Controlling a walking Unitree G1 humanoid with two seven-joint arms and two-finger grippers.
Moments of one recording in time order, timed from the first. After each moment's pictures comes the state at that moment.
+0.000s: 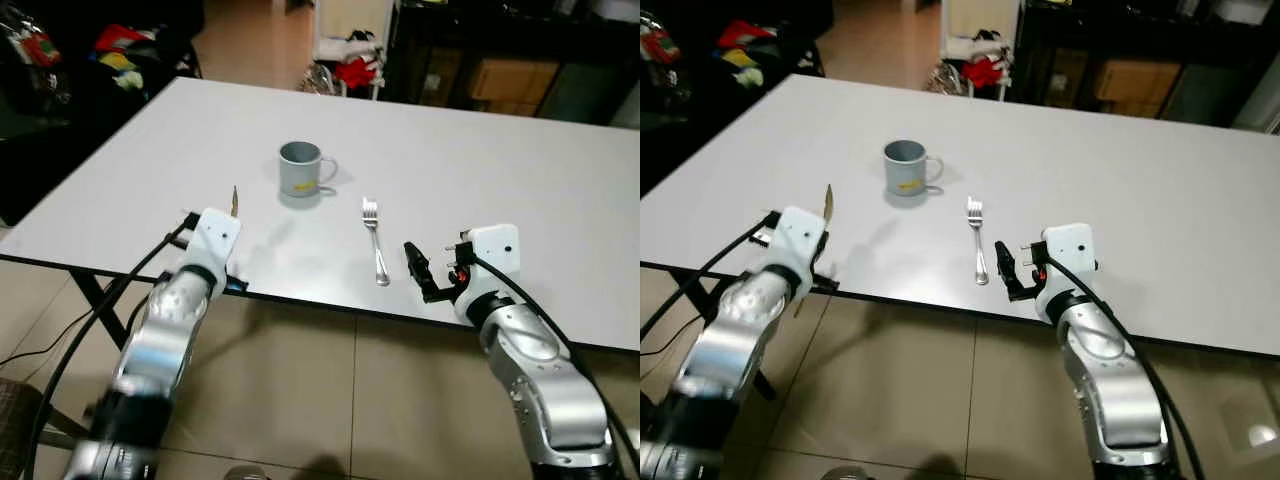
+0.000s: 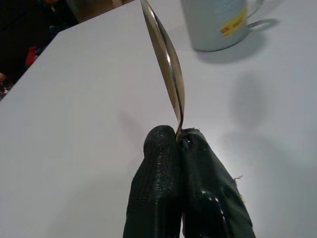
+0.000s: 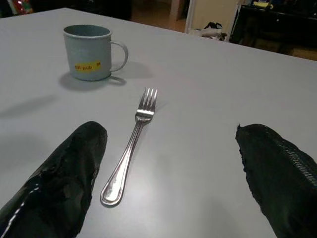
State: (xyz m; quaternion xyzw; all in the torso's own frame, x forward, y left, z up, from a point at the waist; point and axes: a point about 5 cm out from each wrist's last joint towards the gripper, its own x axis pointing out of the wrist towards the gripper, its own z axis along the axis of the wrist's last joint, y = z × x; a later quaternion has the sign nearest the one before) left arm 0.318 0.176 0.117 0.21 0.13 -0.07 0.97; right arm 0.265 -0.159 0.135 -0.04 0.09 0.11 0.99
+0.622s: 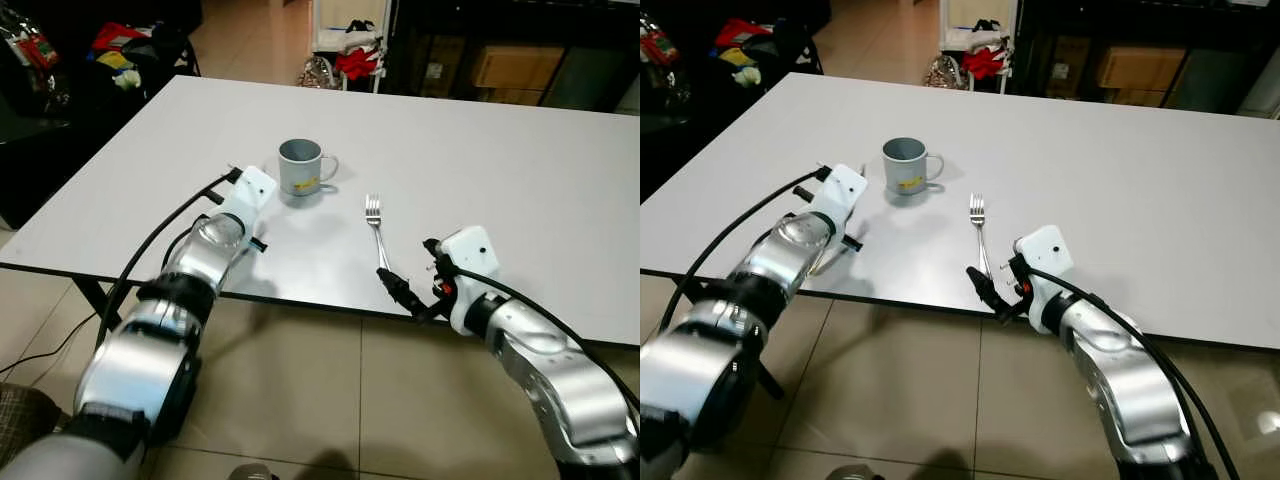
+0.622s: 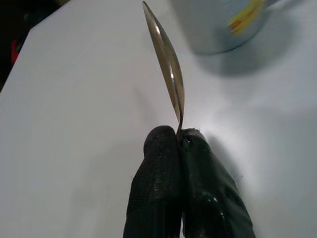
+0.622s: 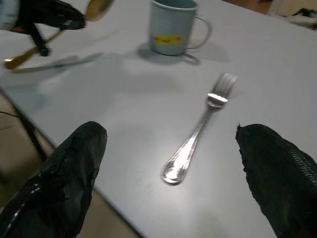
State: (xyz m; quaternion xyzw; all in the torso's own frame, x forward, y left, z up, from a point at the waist) left arm 0.393 0.157 0.130 0.27 0.20 -0.08 0.94; right arm 0.253 -0.148 0.142 -0.08 0.12 0.27 0.95
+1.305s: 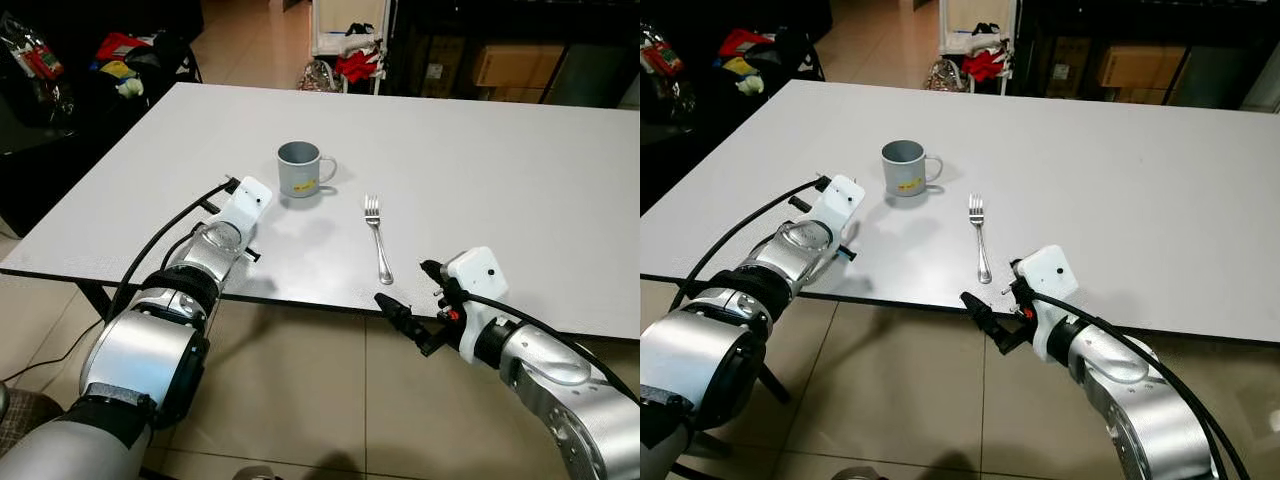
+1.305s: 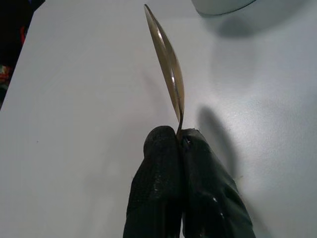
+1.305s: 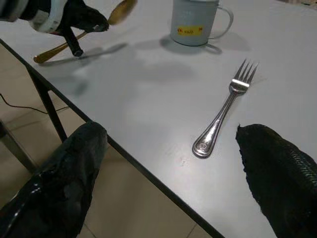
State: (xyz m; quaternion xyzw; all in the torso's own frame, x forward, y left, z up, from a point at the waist) left arm 0.389 0.161 0.116 0.30 0.23 -0.06 0.92; right arm 0.224 -0.146 0.148 -0.07 0.15 0.29 0.94
